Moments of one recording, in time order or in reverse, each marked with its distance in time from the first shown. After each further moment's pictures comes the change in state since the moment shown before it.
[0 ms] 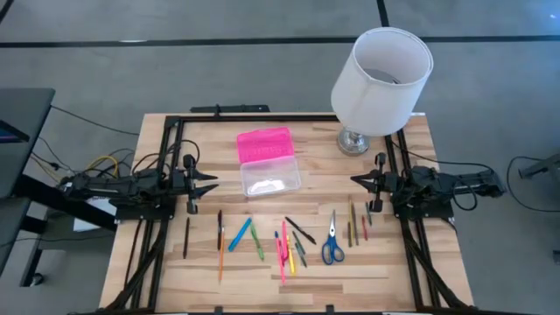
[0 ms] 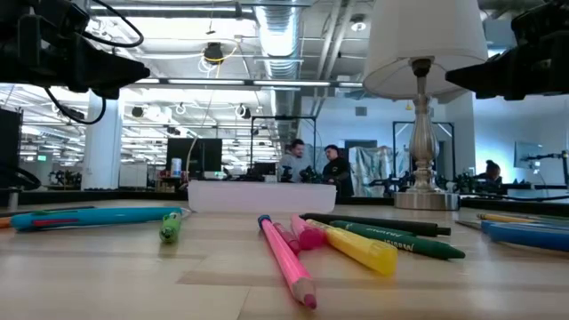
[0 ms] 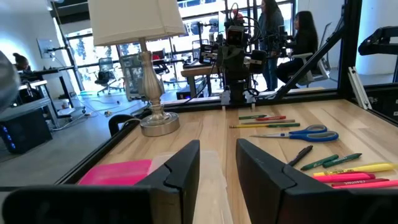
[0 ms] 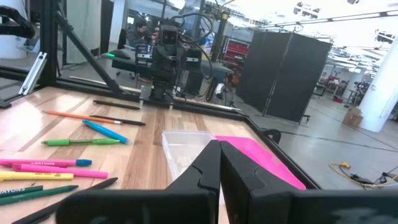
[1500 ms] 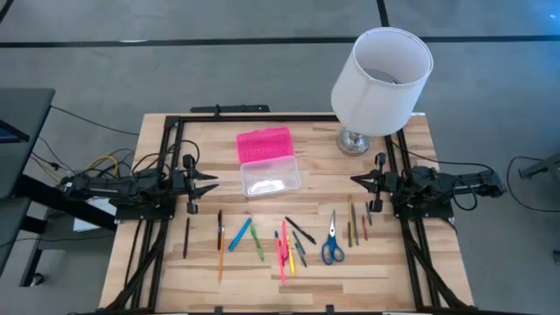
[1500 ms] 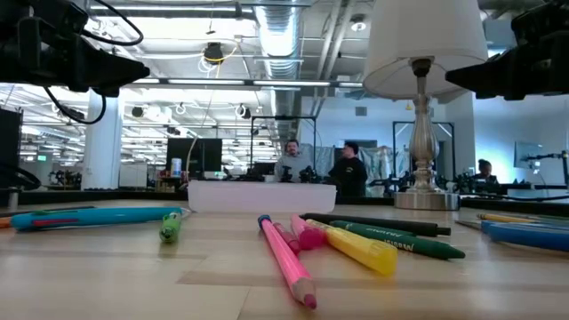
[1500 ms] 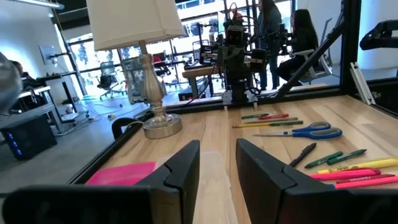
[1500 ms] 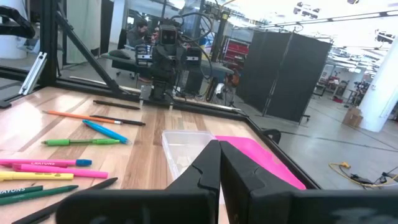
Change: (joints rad) left arm 0.000 0.000 0.000 0.019 -0.002 0.031; right arm 0.000 0.000 0.000 0.000 0.000 0.000
